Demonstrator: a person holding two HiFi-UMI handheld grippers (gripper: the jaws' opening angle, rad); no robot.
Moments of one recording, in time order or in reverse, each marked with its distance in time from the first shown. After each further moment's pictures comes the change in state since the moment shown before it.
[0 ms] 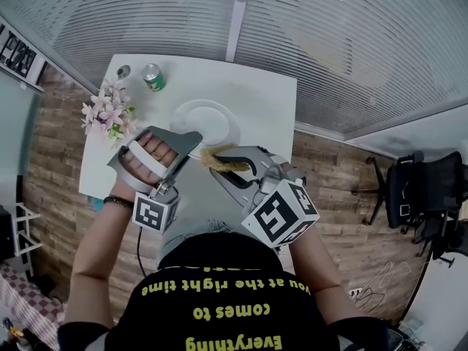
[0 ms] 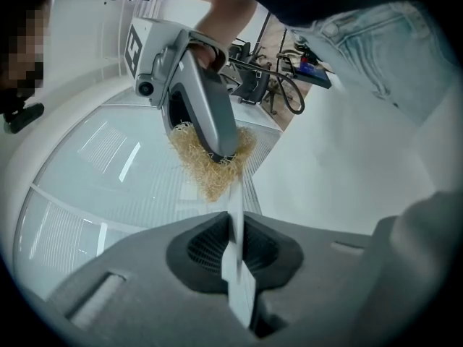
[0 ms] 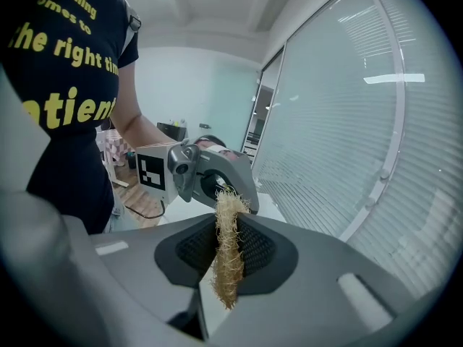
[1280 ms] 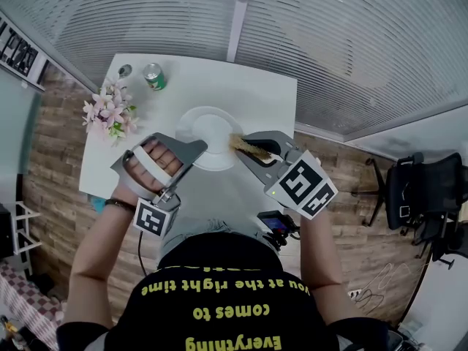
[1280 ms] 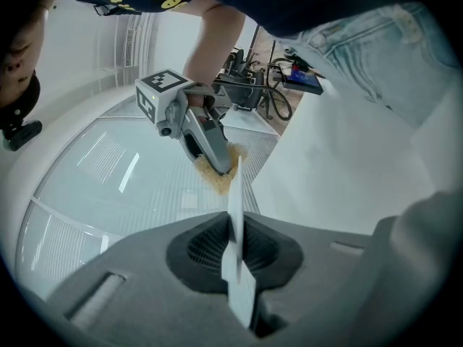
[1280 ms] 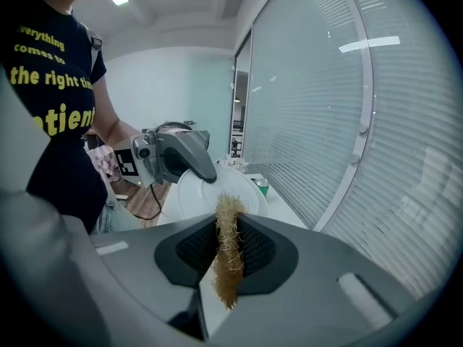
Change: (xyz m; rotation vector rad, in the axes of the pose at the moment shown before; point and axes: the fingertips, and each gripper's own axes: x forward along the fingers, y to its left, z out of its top) left arm -0.011 -0.003 0.023 0.052 -0.057 0.010; right arm -0.017 -0.037 -0.052 0.216 0.073 0.001
